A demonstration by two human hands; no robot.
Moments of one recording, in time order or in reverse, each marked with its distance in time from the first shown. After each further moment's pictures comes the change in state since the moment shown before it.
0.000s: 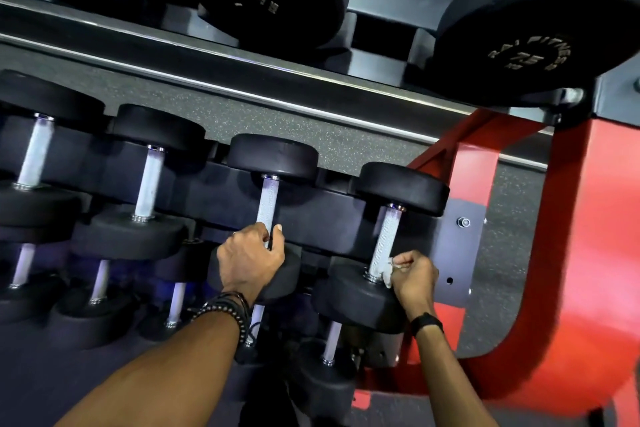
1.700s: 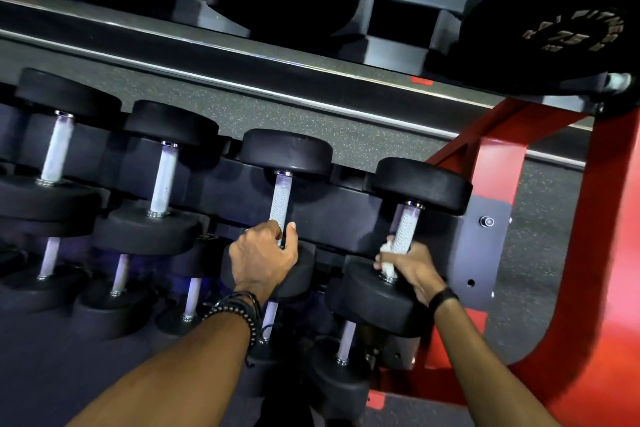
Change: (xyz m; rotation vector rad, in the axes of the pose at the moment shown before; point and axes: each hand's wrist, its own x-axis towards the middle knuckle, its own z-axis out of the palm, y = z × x) left_hand 0.001 -0.006 0.009 0.019 0.047 0.049; right_hand 0.023 -0.008 0.025 0.380 -0.442 0.228
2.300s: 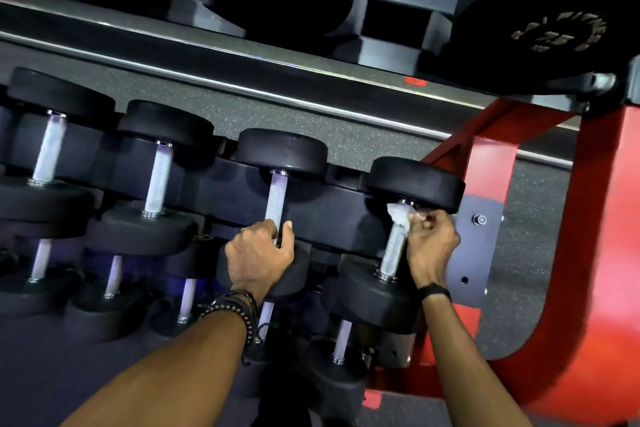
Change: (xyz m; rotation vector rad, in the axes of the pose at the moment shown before) left_hand -0.001 -0.002 0.001 -0.012 0.023 0.001; right_hand -0.011 -0.039 -0.006 -0.264 0.629 -0.552
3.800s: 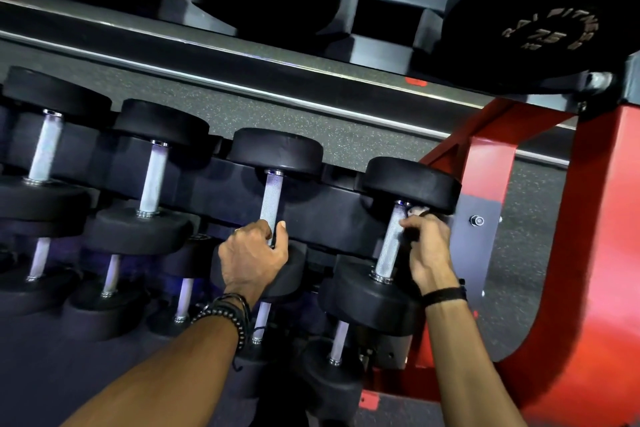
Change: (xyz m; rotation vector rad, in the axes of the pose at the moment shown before) left_hand -0.001 0.004 0.001 0.020 0.034 -0.006; right_hand 0.011 -0.019 -0.006 0.734 -0.293 0.628
